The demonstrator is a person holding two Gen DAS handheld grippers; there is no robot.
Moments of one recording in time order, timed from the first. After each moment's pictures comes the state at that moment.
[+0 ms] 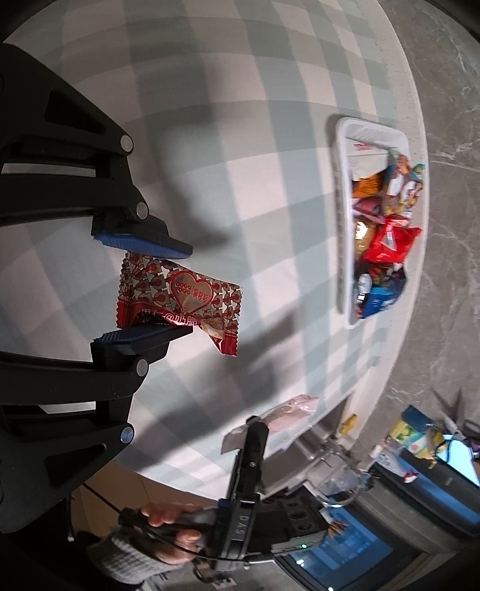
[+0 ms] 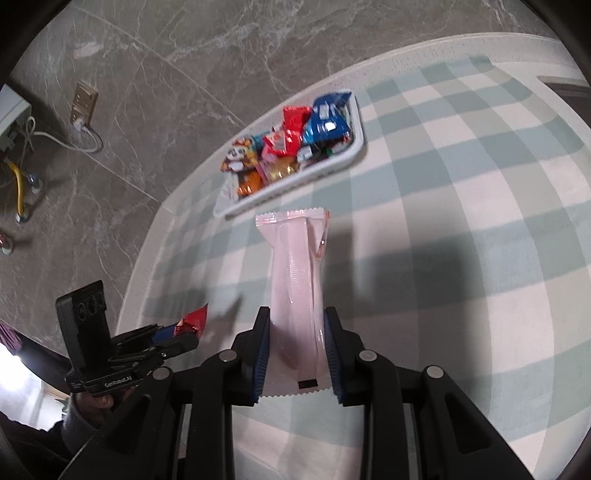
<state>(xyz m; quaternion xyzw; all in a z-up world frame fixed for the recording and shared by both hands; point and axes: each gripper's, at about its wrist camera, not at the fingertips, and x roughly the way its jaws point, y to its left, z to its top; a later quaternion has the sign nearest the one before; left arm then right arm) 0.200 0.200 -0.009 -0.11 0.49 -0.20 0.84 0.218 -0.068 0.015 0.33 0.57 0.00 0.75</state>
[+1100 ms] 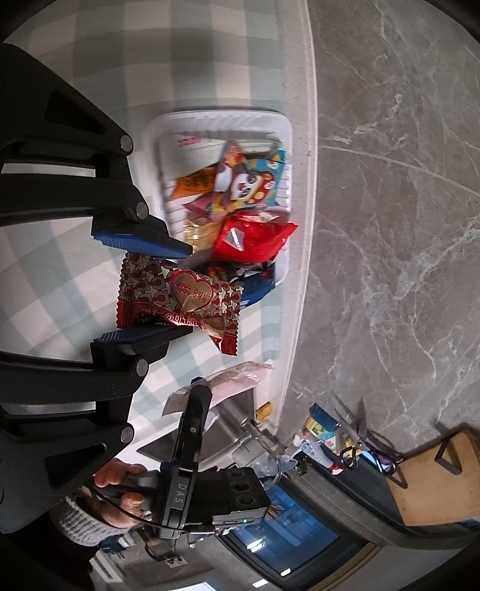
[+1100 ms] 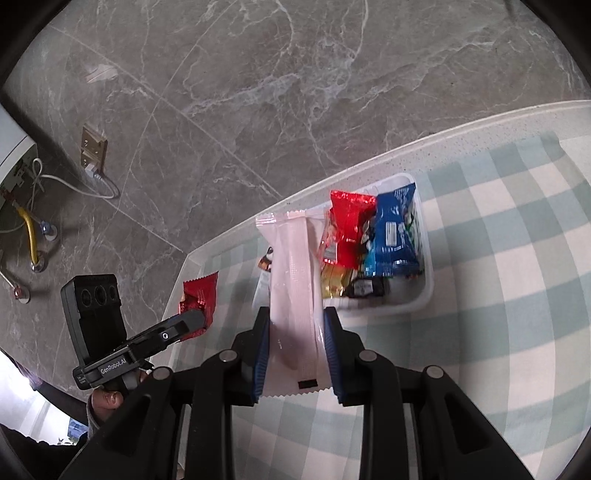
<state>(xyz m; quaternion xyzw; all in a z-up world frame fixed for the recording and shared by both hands) 0.350 0.239 0.078 -0.17 0.41 -0.21 0.87 0.358 -0.100 0.028 0.34 0.53 0.03 0.78</state>
